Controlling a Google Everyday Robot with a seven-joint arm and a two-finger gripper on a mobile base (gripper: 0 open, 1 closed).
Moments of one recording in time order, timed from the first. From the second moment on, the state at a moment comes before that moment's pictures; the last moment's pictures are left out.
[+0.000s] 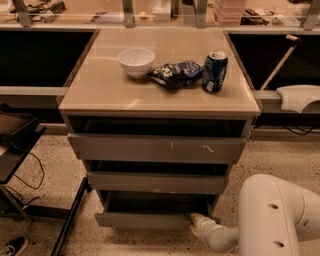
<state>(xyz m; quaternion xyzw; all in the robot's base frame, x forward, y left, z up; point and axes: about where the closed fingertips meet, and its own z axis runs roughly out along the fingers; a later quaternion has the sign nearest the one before) 0.528 -0.167 0.168 -0.72 0.60 -0.12 0.32</state>
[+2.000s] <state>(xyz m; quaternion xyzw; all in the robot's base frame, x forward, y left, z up) 0.473 -0.179 0.167 -0.72 0.61 -0.12 0.31</state>
